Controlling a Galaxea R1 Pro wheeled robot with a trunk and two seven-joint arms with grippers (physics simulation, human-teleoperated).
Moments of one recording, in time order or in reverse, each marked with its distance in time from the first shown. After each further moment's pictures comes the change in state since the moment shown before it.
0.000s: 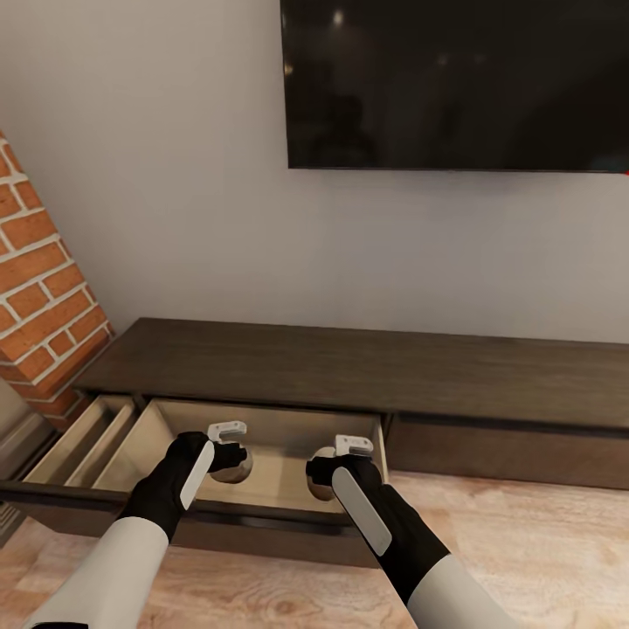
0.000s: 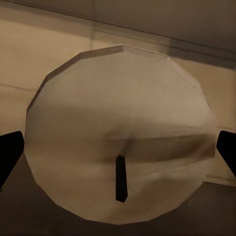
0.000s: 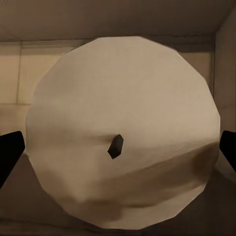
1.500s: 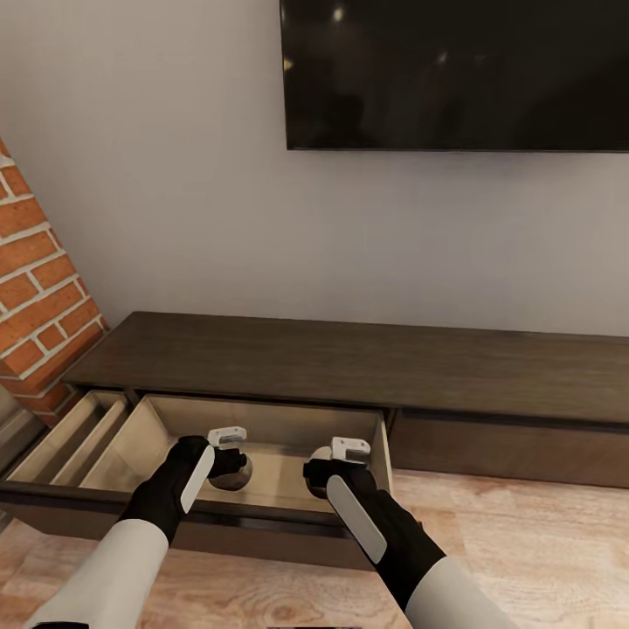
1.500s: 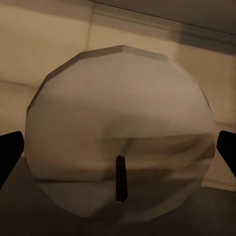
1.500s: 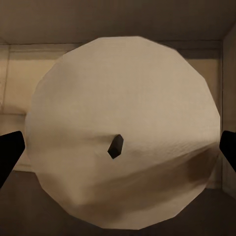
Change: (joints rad) left arm 0.003 0.002 -0.001 0.031 0.000 -0.002 0.000; right arm 0.000 0.000 0.052 0.031 0.007 -0.078 0.001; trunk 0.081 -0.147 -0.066
